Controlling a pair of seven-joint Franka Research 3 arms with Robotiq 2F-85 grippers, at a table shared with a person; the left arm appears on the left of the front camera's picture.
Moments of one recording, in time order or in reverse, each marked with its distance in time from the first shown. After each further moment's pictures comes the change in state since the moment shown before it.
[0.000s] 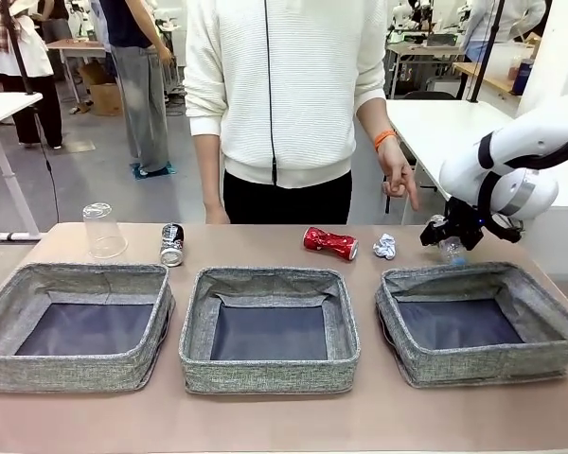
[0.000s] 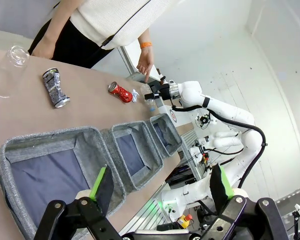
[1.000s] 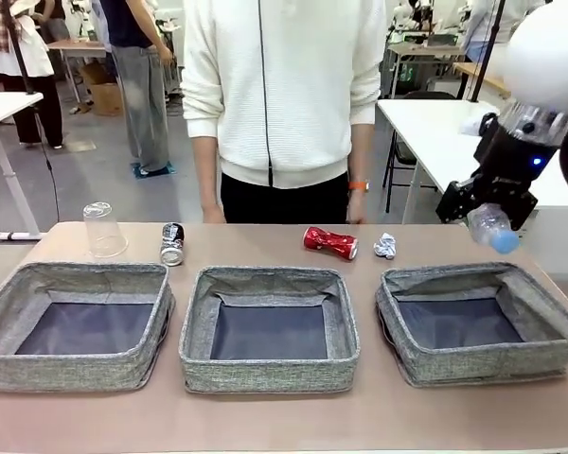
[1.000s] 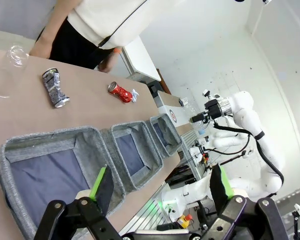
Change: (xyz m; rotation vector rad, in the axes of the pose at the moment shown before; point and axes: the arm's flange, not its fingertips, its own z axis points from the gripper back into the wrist) left arm 0.000 0.000 0.001 0.000 -0.001 -0.001; right arm -0.150 0.138 0.237 -0.027 0.186 -0.022
